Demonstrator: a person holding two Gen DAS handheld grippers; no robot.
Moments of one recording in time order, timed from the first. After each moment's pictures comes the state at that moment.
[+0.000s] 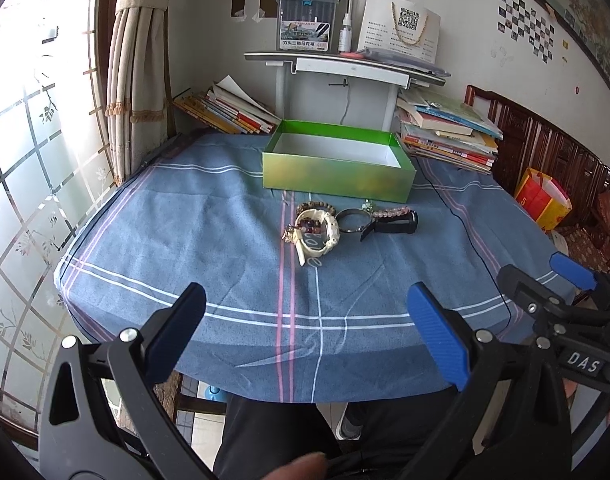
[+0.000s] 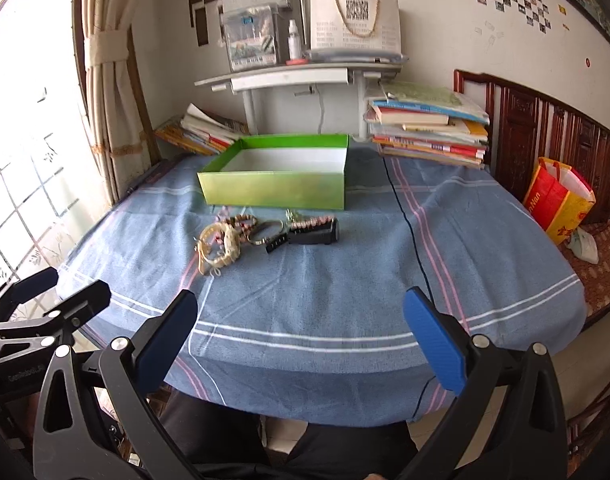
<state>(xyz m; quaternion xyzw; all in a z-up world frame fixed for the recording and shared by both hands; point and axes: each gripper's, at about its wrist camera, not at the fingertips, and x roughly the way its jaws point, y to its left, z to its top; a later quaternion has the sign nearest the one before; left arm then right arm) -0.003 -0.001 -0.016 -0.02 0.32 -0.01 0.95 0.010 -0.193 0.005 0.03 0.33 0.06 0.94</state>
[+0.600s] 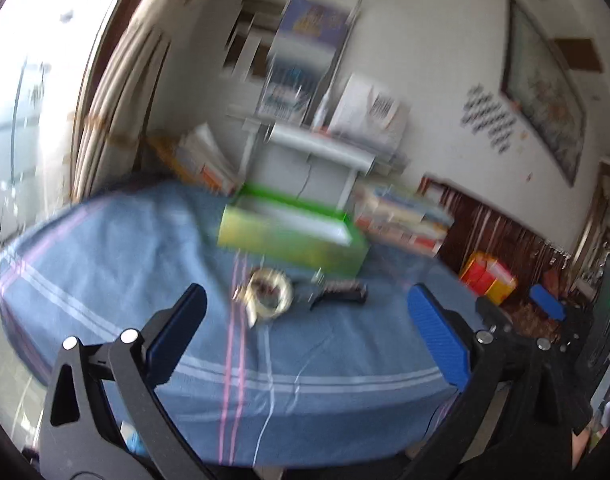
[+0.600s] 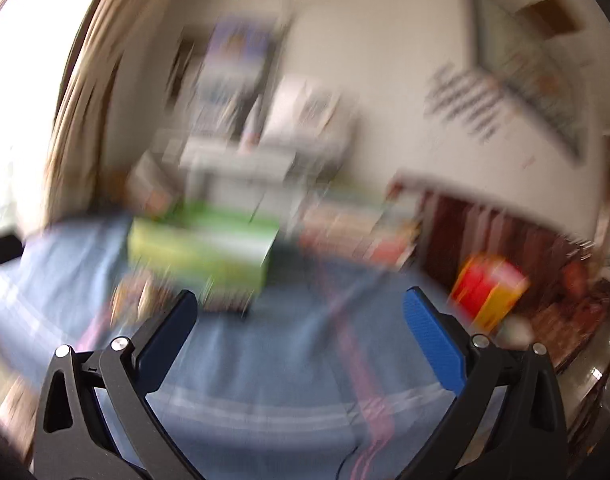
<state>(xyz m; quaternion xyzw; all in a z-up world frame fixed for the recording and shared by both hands) -0.006 0.025 -0.035 -0.13 0.20 -0.10 0.97 0.007 -0.206 -0.022 -0.08 0.19 -0.03 0.98</state>
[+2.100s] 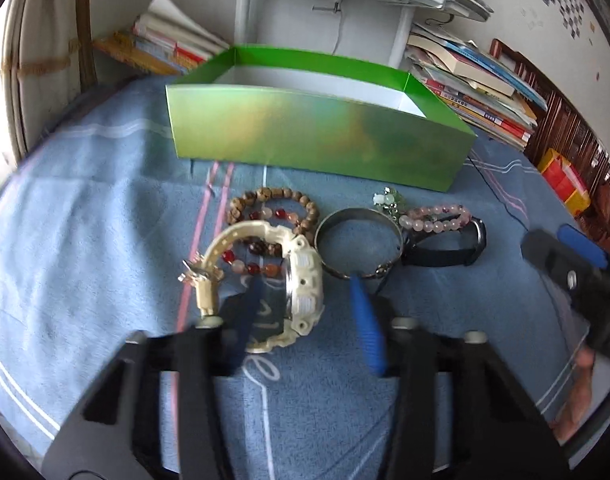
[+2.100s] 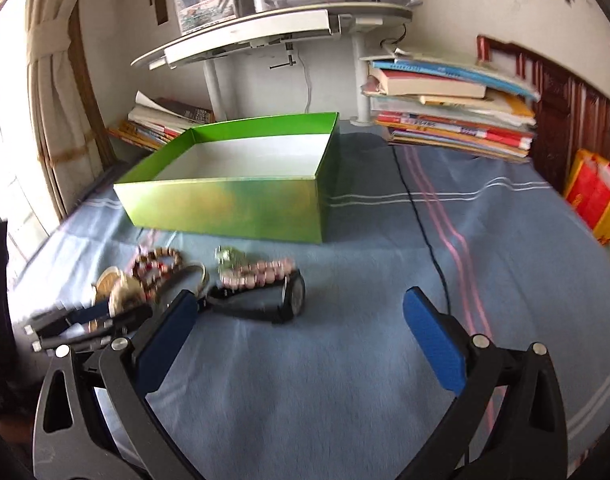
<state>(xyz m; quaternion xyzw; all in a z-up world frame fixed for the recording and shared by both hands) 0.209 -0.032 -0.133 -0.05 0.41 -0.06 0.91 0.200 -0.230 -0.081 0.04 0.36 0.08 0.93</state>
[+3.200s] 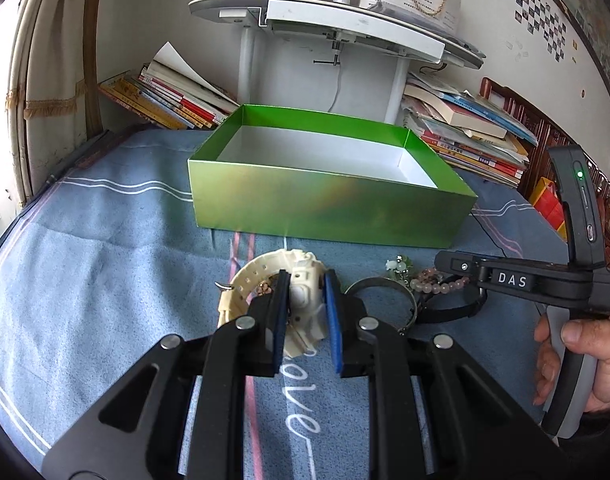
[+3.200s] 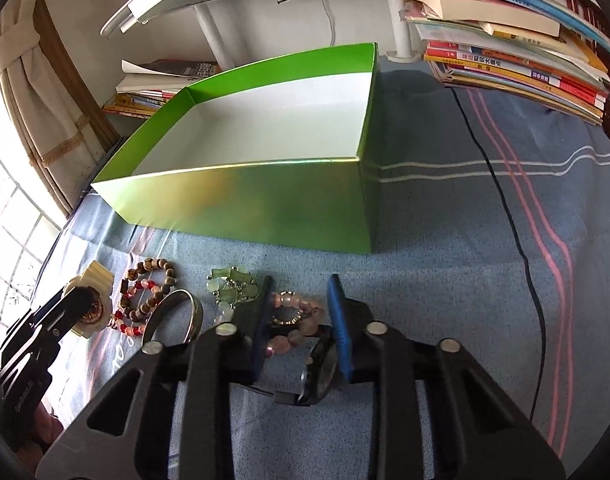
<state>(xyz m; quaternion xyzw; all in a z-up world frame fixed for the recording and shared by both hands) 0.213 -0.010 -0.104 -0.04 0.33 -0.06 0.94 0.285 -0.215 -0.119 0.08 0.46 0.14 0.88</state>
